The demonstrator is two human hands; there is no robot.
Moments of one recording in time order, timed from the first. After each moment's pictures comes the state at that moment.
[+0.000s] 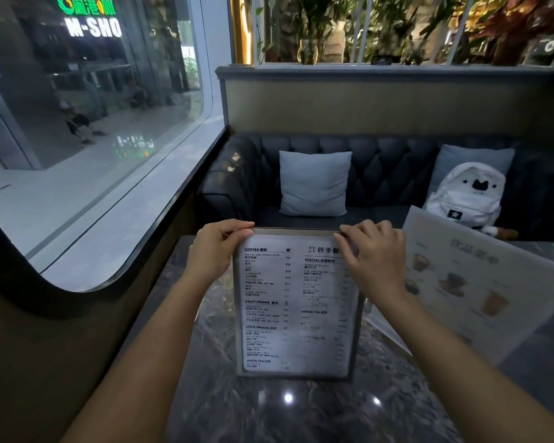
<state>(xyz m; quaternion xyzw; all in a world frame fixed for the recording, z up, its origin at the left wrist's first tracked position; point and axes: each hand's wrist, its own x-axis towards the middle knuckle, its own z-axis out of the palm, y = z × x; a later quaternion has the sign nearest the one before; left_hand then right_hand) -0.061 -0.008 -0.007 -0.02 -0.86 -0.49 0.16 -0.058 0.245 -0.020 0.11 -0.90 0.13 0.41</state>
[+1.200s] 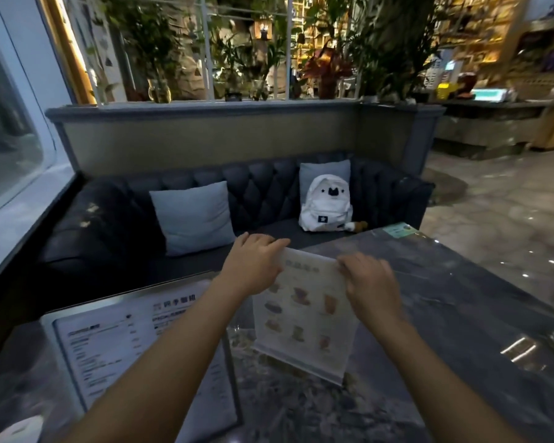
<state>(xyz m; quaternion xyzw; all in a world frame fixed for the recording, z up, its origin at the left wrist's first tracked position) -0.100 0.257 0.022 -0.39 -0.91 -0.07 0.12 0.021 0.431 0.003 -0.10 -0.94 0.10 0.31</state>
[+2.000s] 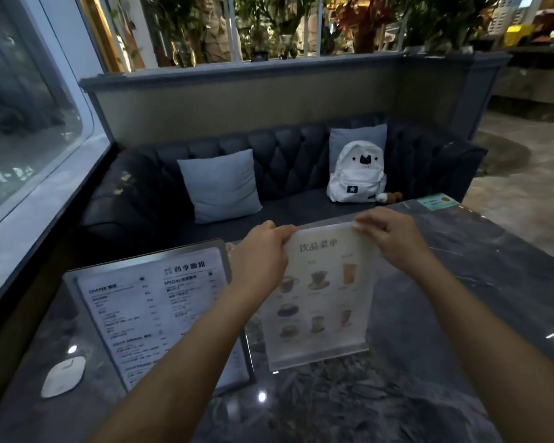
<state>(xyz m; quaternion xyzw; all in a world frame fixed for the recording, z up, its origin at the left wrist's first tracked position) -0.044 0.264 0.015 -0.24 -0.93 -0.25 0.16 -0.013 0.480 0.016 -0.01 -0.90 0.38 0.22</state>
